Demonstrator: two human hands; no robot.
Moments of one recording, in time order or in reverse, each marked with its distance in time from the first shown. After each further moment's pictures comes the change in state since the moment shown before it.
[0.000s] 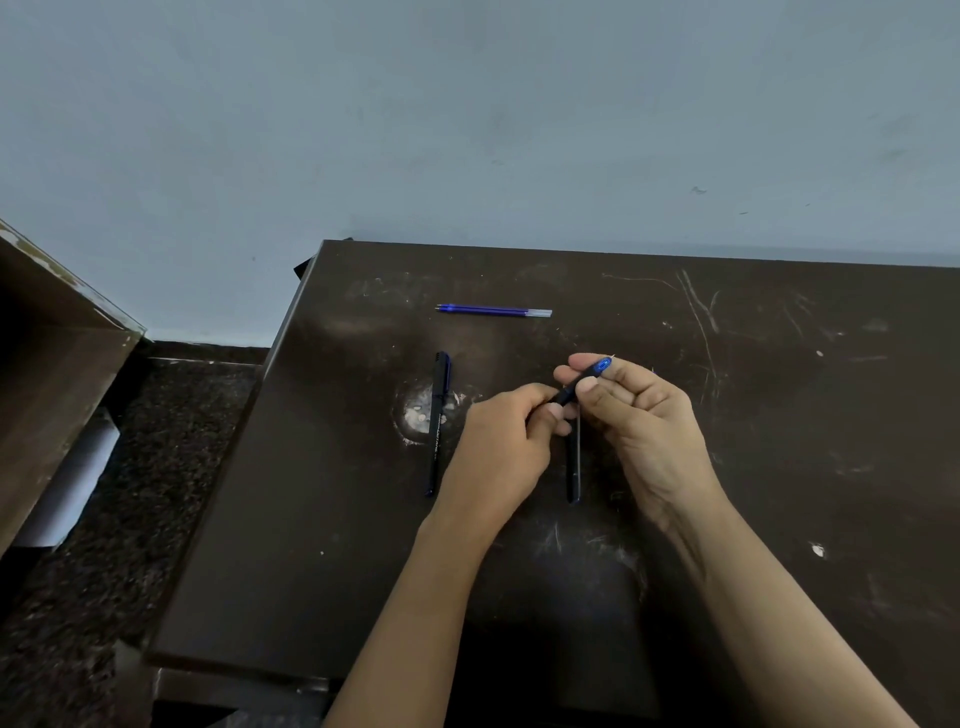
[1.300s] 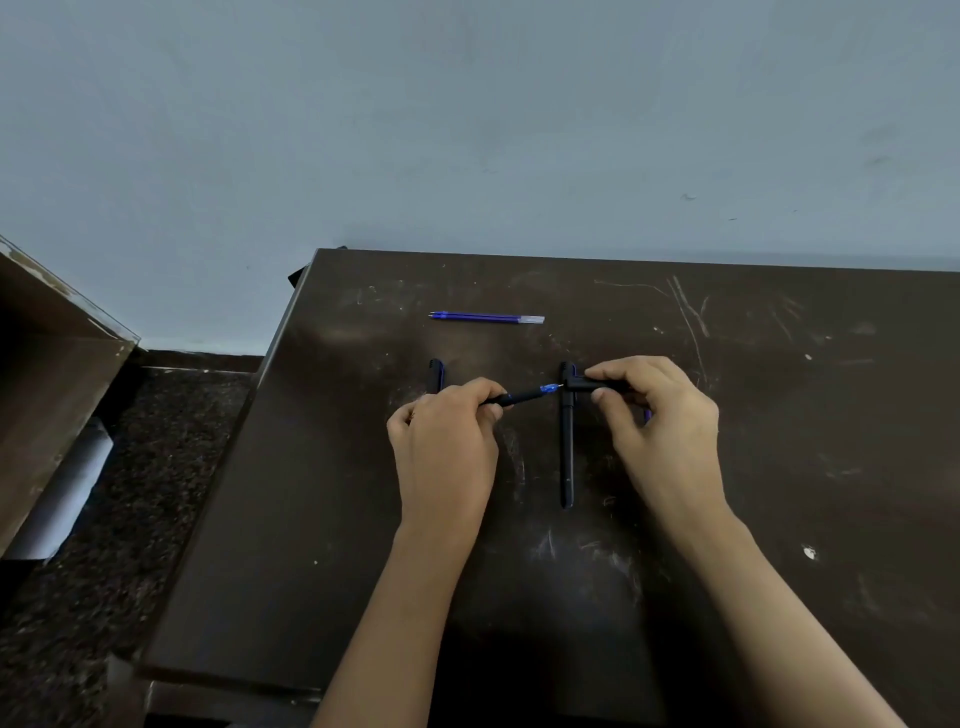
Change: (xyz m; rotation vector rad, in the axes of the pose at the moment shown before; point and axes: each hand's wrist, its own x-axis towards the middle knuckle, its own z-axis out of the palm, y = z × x) left_hand -0.003 -0.010 -0.013 0.409 0.355 -0.098; right_hand 0.005 0.001 -0.018 -0.922 0.218 -0.561
